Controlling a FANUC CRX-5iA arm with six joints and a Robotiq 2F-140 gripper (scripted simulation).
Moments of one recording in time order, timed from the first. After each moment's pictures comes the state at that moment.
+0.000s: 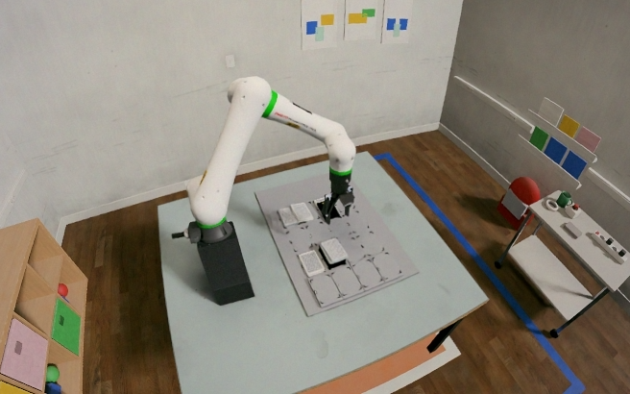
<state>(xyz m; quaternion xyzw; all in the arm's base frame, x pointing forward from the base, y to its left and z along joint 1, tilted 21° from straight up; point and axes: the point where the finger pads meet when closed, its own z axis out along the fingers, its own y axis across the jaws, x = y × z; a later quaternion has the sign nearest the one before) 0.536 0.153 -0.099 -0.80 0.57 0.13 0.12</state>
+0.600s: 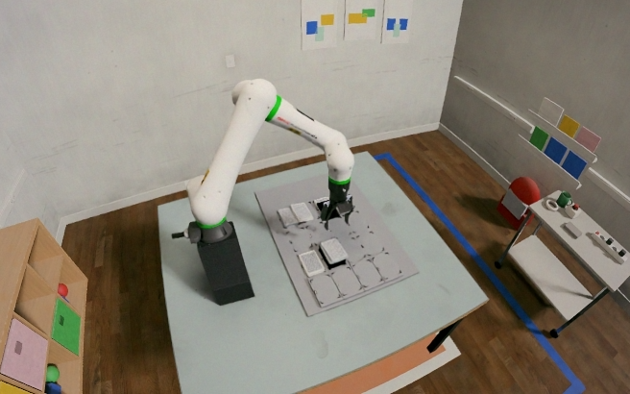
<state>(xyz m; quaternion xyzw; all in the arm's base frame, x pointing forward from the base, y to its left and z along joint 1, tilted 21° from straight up) 0.530 0.160 -0.134 -0.76 0.62 0.14 0.12</state>
